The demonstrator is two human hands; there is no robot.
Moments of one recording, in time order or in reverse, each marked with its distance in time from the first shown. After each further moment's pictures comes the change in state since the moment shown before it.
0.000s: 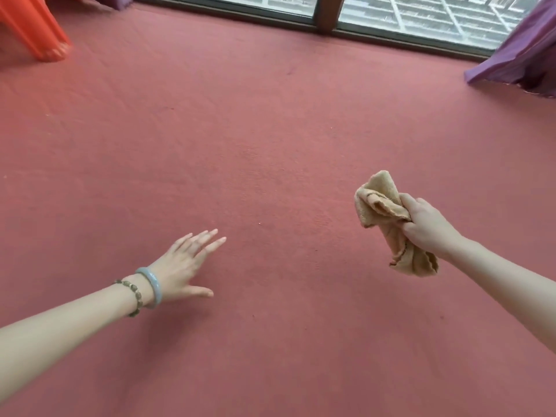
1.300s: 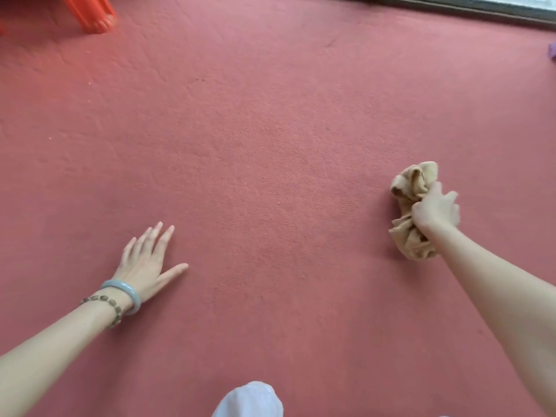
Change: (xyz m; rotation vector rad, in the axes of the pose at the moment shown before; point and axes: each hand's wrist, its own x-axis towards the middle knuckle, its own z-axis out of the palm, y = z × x) left_hand -0.075 0.004 0.043 -0.046 0.045 -0.732; right_hand 0.066 0.005 0.073 -0.002 0.222 0.420
